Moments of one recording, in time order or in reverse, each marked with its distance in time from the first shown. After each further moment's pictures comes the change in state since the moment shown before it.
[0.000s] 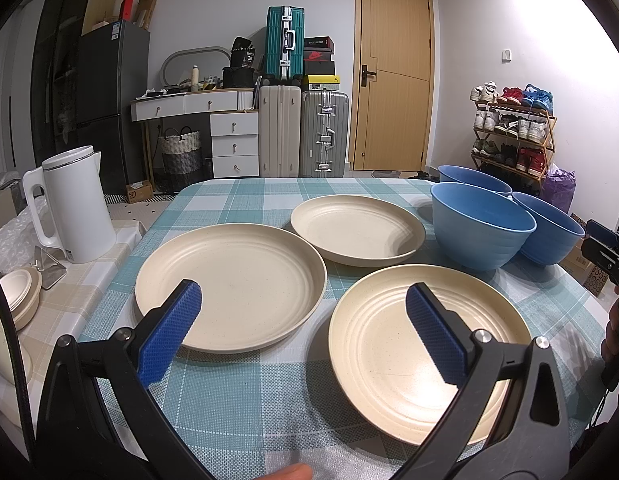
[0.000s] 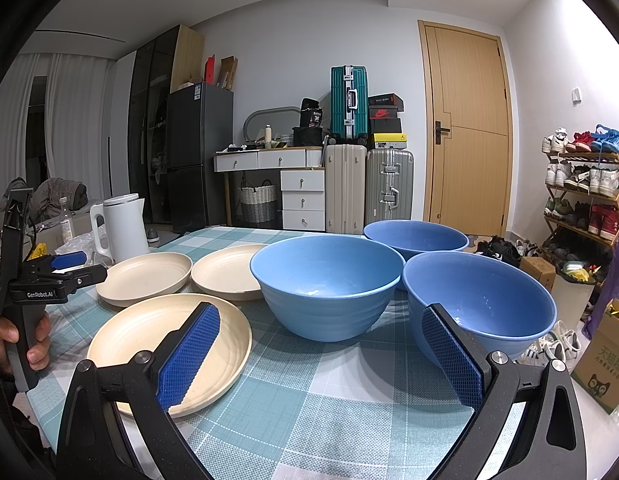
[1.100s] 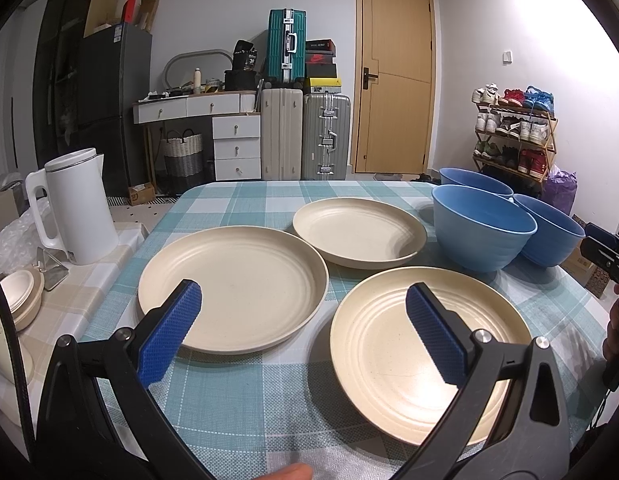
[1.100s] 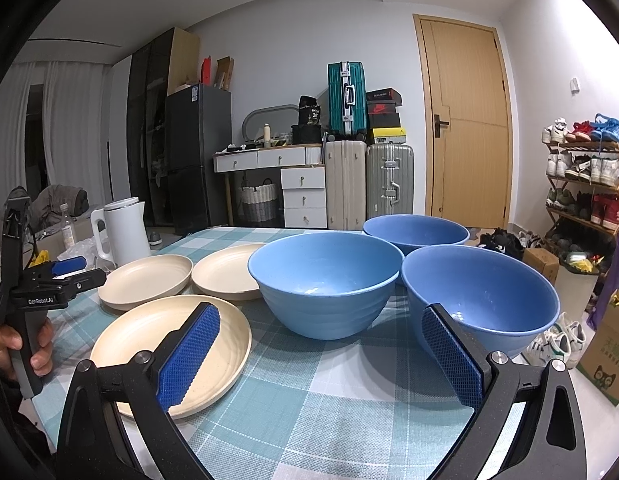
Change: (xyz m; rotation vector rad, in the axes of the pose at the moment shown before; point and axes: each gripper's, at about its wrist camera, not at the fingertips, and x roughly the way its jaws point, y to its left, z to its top) left arm -0.004 0.003 -0.002 -0.001 -0.006 0.005; right arm 0.007 -0.004 -0.001 0.027 0.012 0.003
